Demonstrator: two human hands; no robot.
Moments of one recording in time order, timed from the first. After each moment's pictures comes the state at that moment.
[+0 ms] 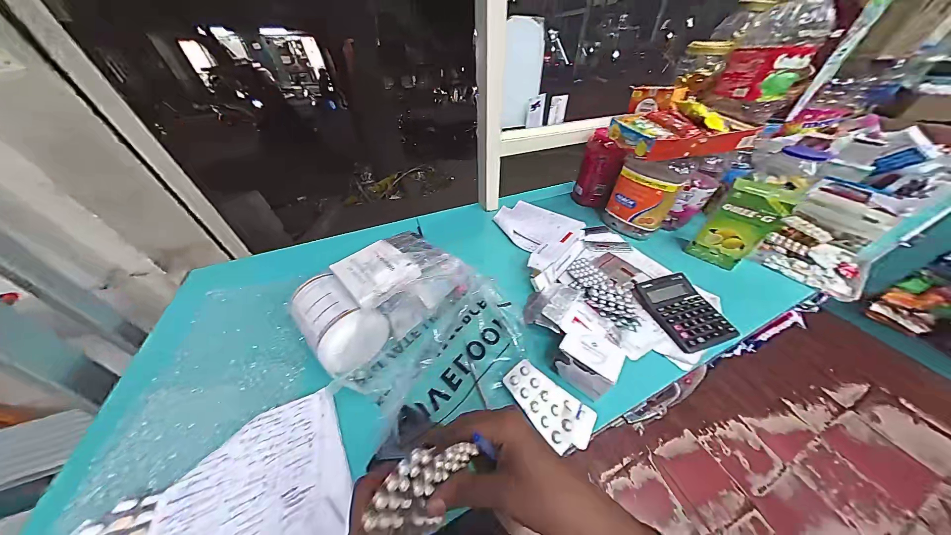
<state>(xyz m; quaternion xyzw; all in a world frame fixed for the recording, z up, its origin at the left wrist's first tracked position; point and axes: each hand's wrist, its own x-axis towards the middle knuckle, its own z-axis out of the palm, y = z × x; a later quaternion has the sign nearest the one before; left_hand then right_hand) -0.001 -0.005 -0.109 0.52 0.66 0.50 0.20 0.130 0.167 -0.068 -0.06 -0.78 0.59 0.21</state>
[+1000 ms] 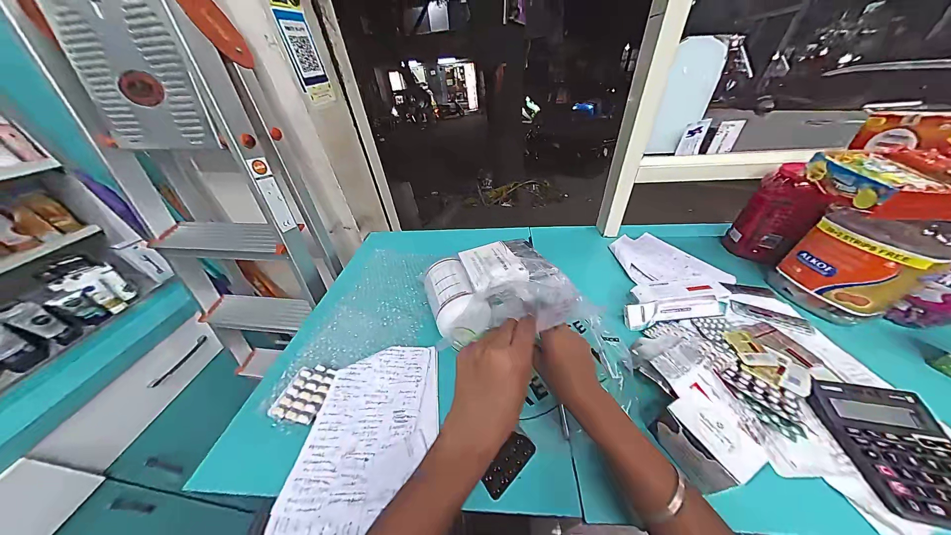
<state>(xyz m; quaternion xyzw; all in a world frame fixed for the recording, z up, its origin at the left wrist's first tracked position) -0.026 0.116 -0.047 0.48 0.74 0.33 -0.32 0.034 0.240 -0.090 -0.17 -0.93 0.12 0.29</state>
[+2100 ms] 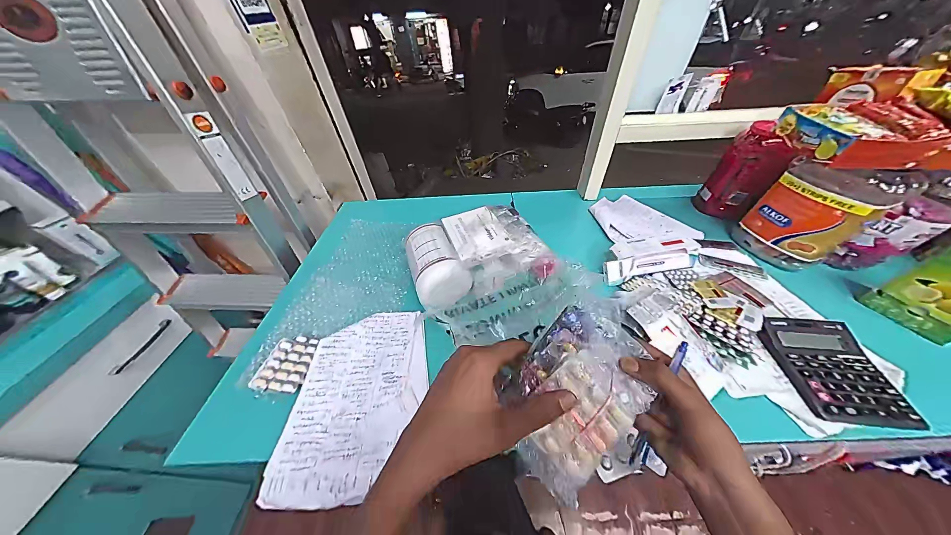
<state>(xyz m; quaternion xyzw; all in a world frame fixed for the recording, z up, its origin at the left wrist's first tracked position) -0.008 0.052 -0.048 0.55 0.67 0.47 0.16 0.173 0.207 -0.049 -0.25 -0.47 0.79 0.31</state>
